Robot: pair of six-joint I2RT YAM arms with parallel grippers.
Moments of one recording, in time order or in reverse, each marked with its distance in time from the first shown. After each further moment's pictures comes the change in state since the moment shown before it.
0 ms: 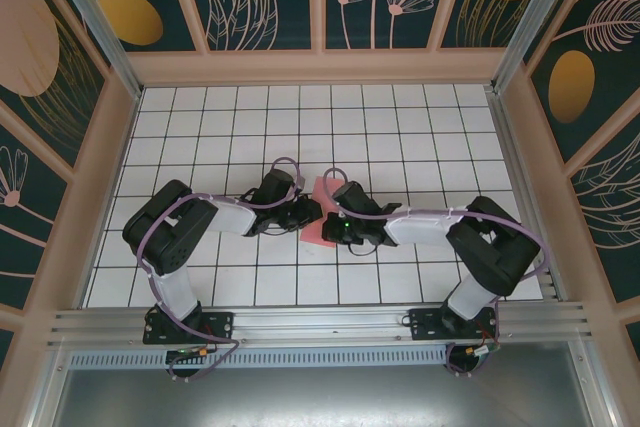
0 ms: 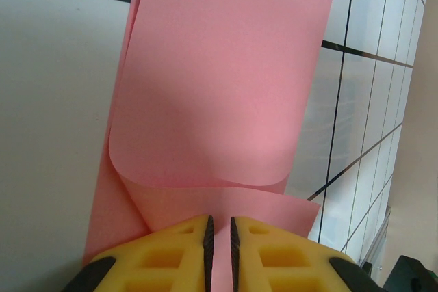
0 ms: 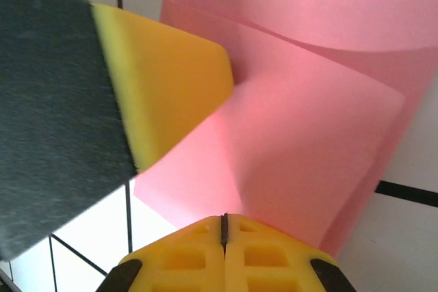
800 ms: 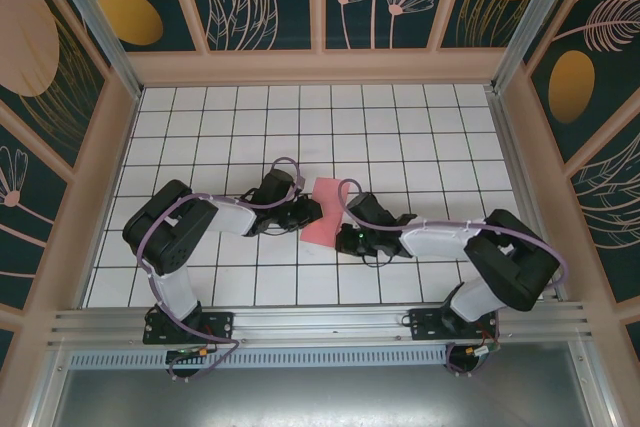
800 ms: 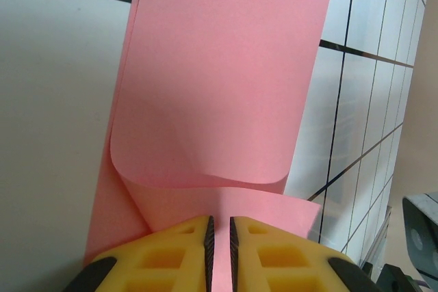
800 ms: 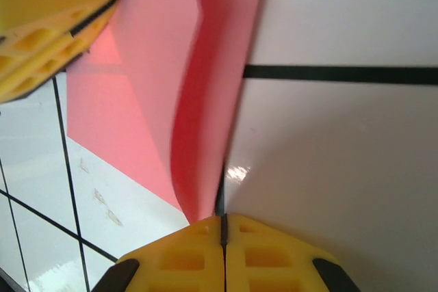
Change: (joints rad) left arm 0.000 0.000 0.000 0.000 -0.001 0.000; right arm -0.012 -0.134 -0.140 -0.040 -0.015 0.015
